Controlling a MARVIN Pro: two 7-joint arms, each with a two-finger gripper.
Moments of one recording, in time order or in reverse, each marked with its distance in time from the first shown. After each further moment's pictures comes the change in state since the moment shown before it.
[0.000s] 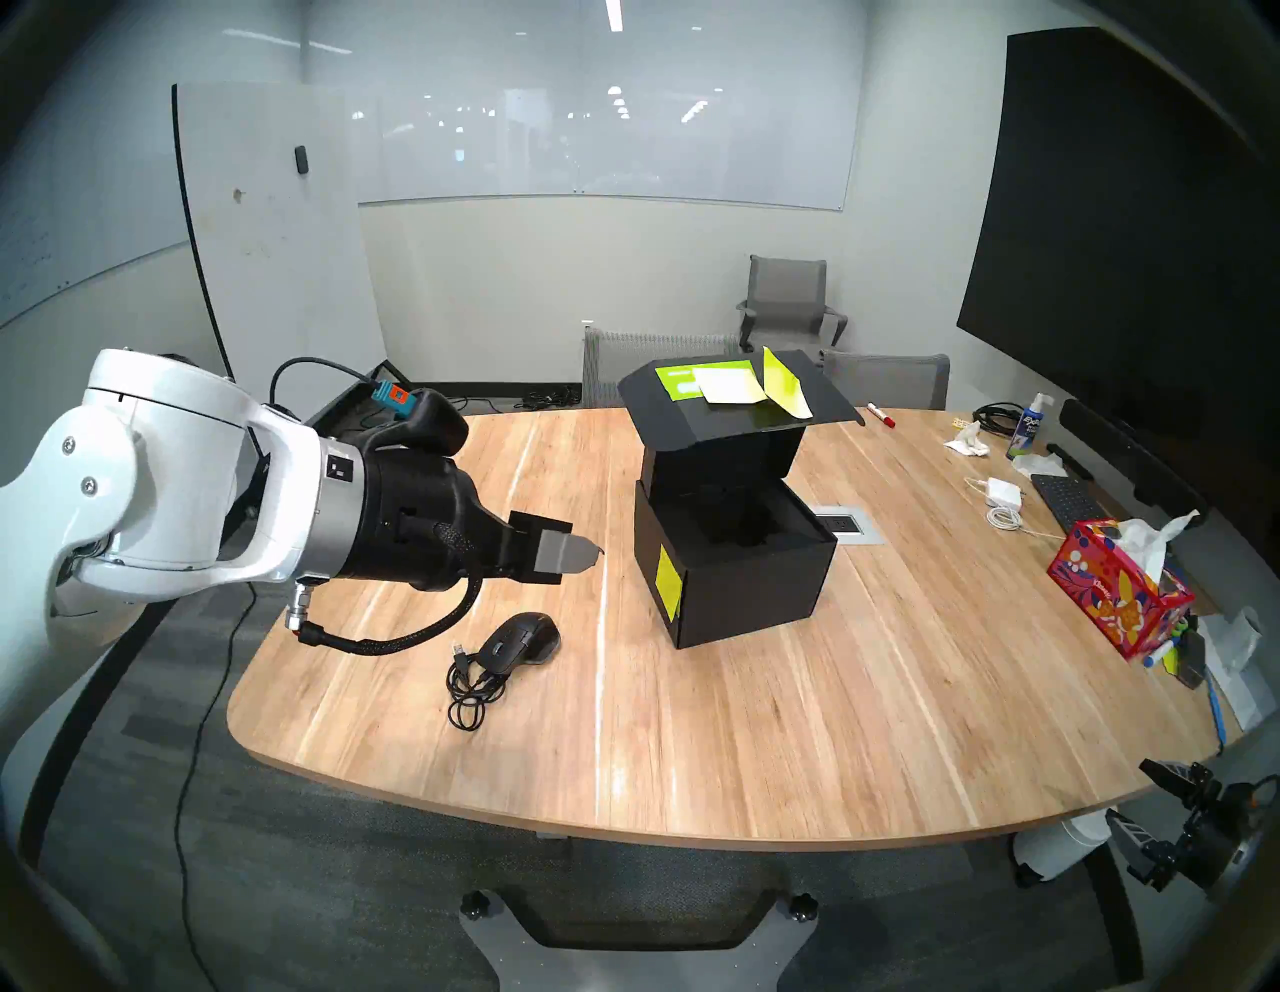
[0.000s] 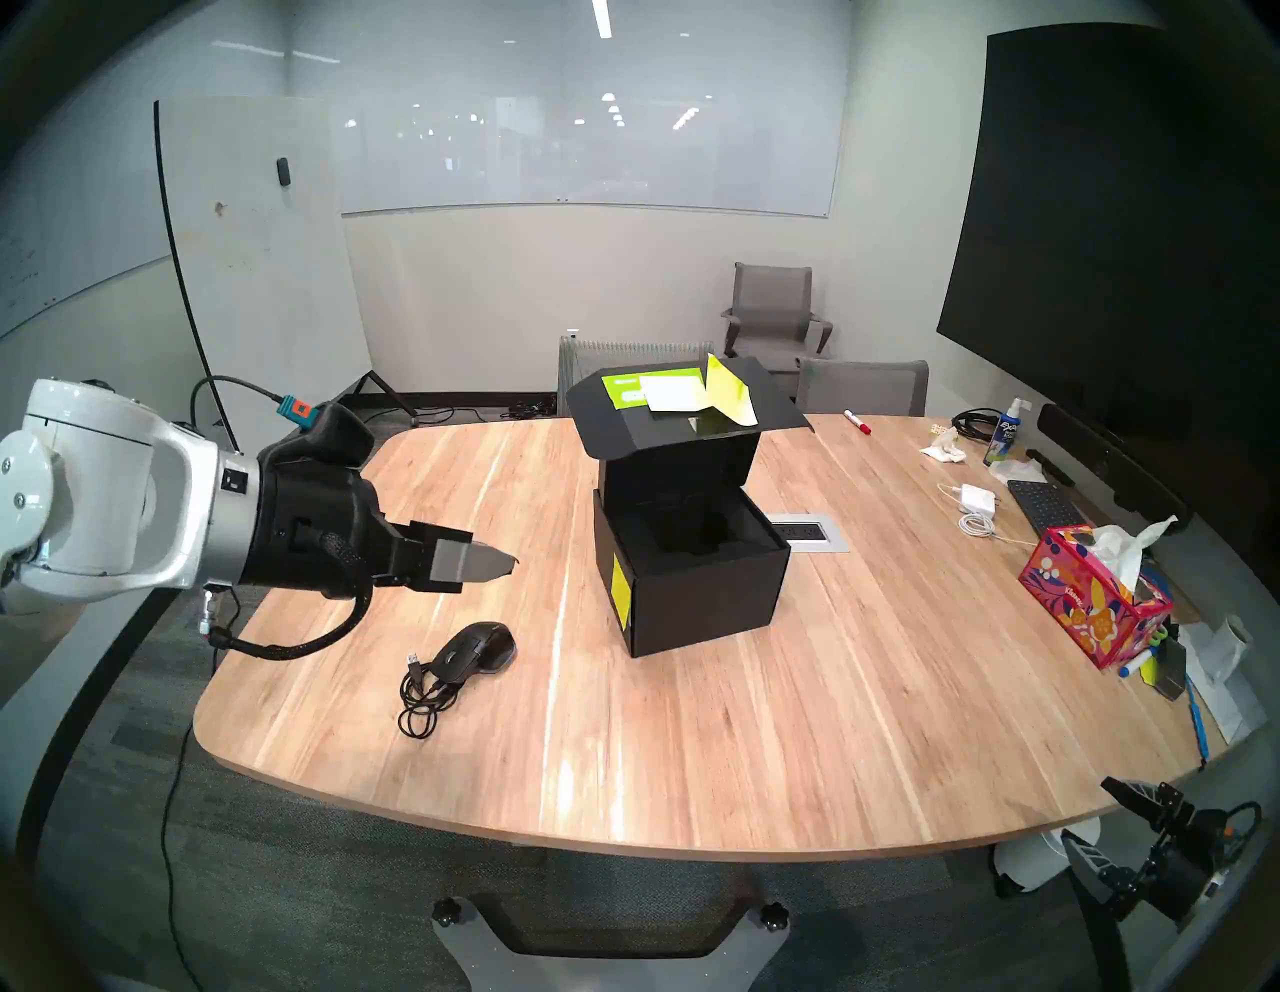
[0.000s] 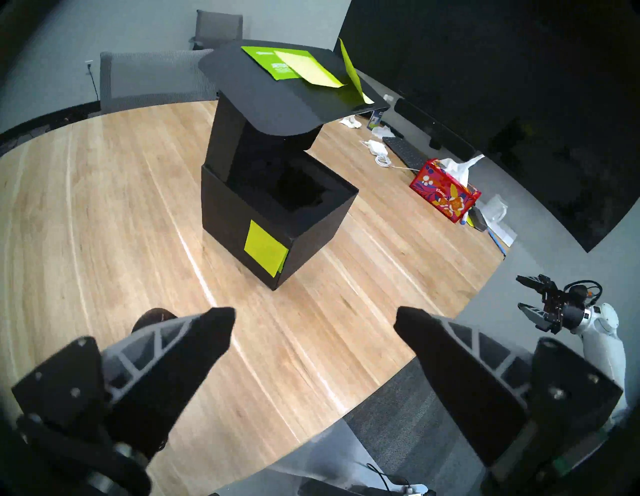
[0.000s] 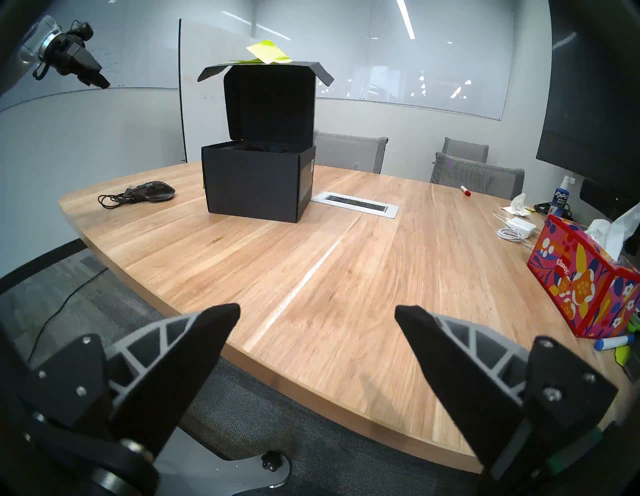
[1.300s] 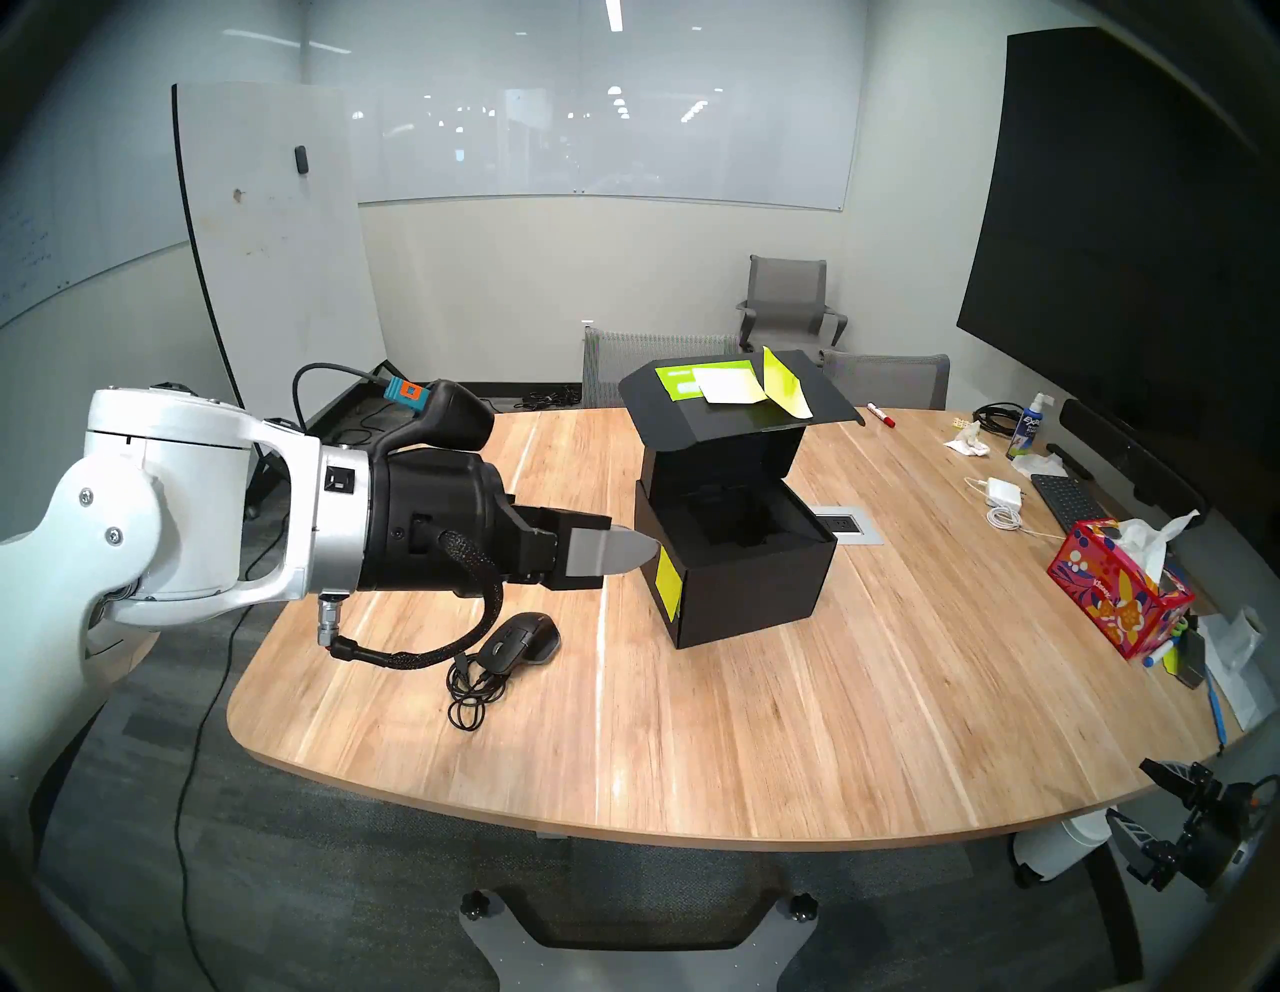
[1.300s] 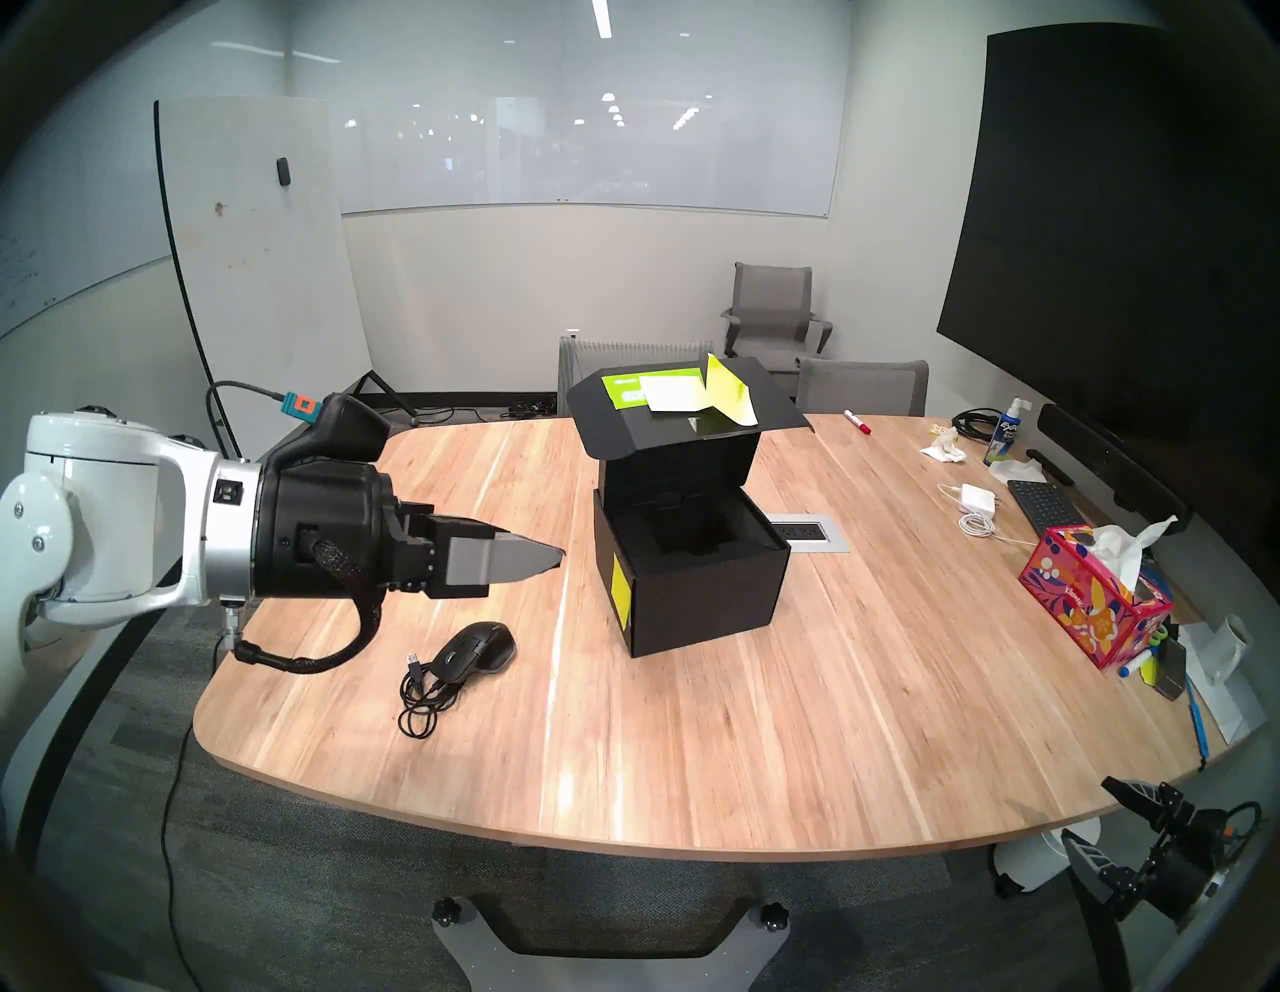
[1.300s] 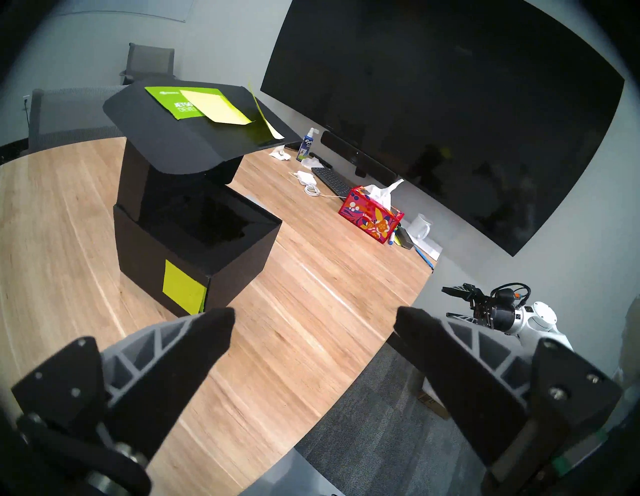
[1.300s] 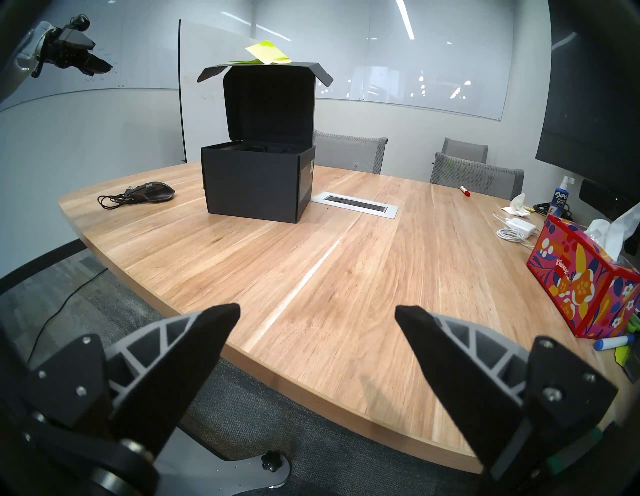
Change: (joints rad) left arm 0.071 -0.099 -0.037 -0.006 0.194 -0.020 -0.312; right arm 0.001 -0.001 0.001 0.000 0.001 0.001 0.000
